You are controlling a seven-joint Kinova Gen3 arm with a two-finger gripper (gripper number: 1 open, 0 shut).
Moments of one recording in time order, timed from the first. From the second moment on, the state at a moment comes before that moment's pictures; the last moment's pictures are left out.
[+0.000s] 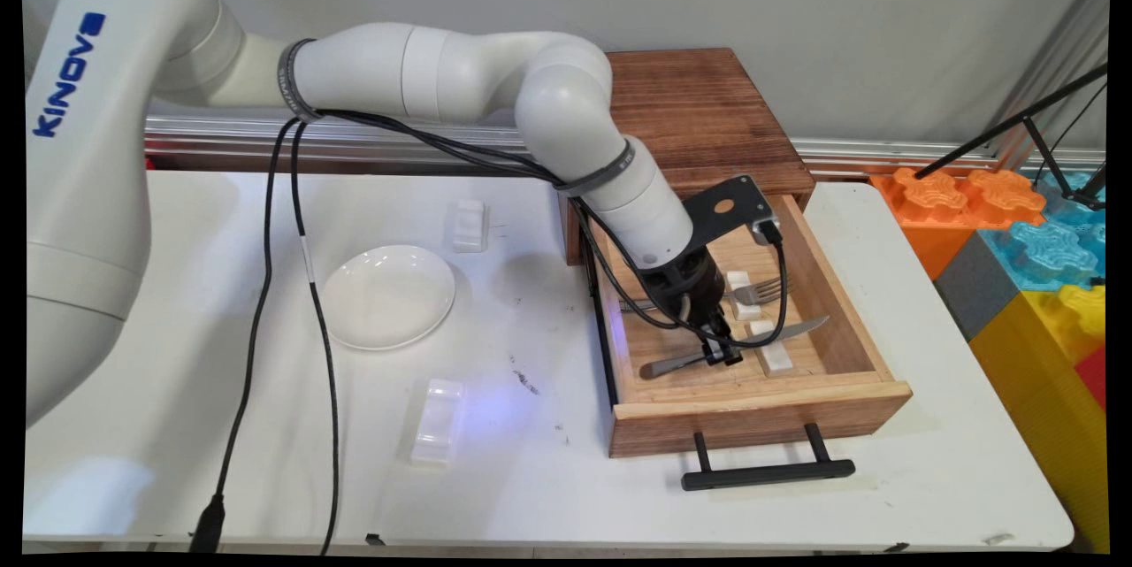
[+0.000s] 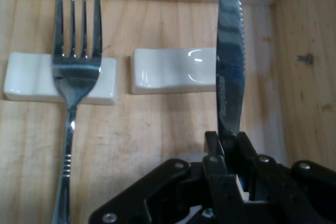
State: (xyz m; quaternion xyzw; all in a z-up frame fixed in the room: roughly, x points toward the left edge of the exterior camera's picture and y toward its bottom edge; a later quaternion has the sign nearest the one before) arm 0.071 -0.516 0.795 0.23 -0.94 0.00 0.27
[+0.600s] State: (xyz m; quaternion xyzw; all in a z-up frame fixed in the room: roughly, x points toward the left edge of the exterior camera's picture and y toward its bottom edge) arm 0.069 -0.521 0.781 0.23 -0.93 -0.01 0.27
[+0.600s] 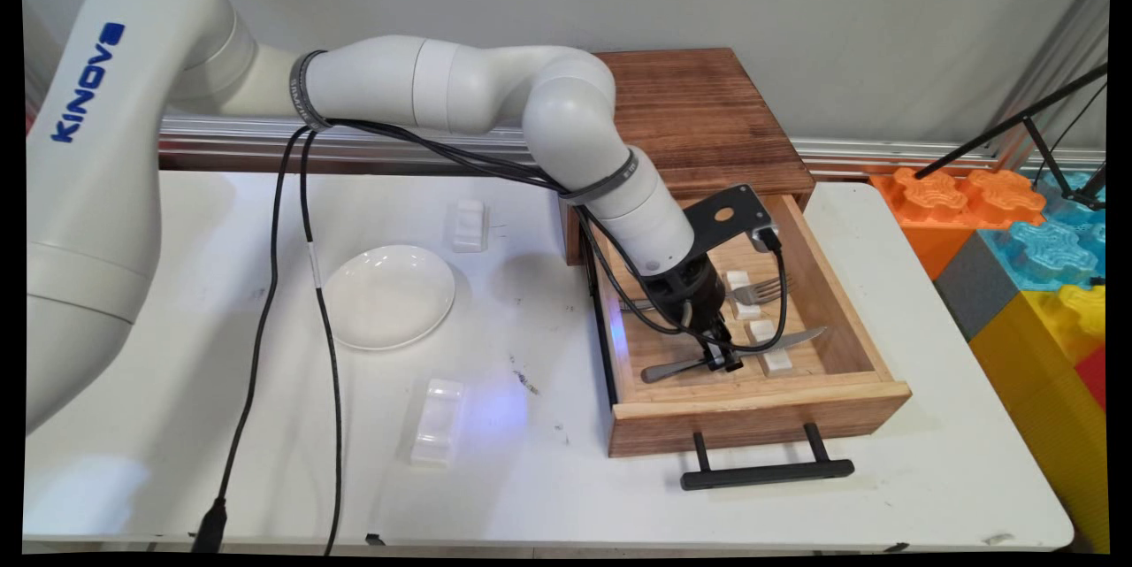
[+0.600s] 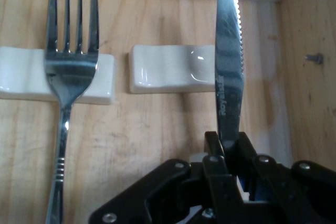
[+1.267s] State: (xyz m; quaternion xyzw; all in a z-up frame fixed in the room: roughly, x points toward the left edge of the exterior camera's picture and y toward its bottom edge) arm 0.069 -0.526 0.773 0.24 -0.93 -0.01 0.27
